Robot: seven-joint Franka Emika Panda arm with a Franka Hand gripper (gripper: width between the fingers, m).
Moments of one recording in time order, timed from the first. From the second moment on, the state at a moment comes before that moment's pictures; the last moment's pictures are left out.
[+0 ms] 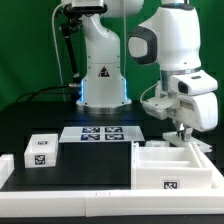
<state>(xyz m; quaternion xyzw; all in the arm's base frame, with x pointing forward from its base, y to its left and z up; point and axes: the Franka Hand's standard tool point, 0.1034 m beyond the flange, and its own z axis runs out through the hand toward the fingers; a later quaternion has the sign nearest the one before) 0.383 0.169 0.010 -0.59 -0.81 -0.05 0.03</state>
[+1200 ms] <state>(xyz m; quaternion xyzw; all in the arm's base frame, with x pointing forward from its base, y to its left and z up) 0.414 0.124 0.062 -0.69 -0.72 -0.04 -0.01</state>
